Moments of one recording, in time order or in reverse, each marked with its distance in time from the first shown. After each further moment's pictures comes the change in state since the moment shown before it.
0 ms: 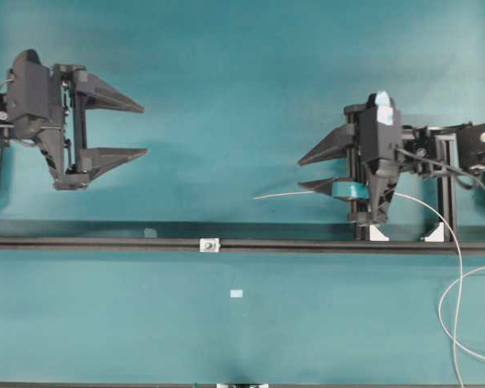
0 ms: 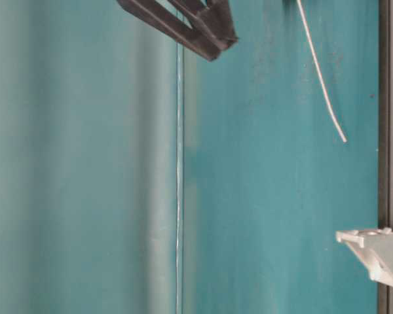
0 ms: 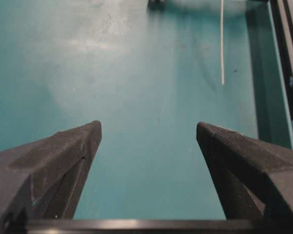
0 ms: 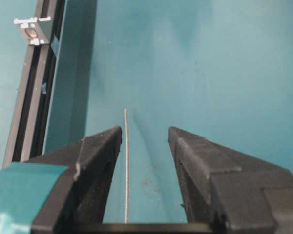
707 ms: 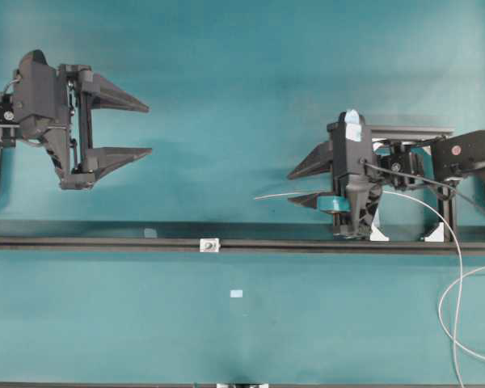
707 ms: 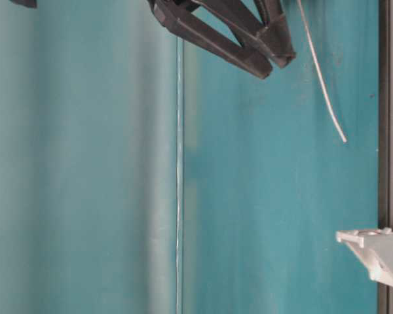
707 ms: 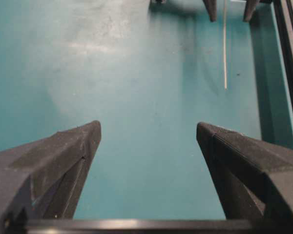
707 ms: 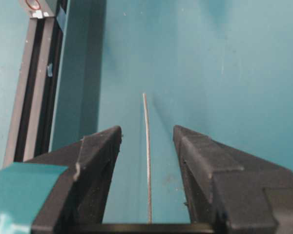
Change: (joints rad) left arm 0.002 0.029 -0.011 0.000 -0.032 0.005; right arm 0.035 0.126 -0.058 0.002 0.017 0.040
